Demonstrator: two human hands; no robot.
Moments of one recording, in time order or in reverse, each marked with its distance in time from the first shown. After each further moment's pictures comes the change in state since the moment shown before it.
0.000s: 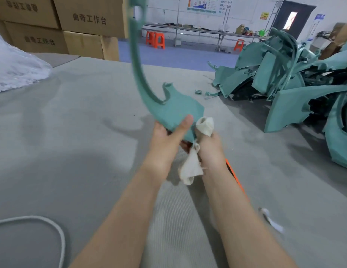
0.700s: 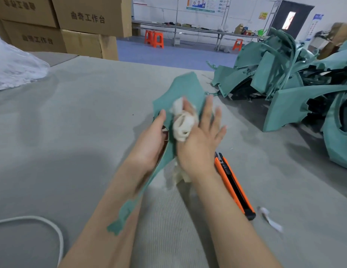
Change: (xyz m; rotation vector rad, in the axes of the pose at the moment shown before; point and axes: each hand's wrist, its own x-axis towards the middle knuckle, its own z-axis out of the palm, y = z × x) left_hand 0.009 0.006 -0.023 -0.110 -0.136 -0.307; right_hand -0.007 0.007 0.008 -1.066 0.128 -0.609
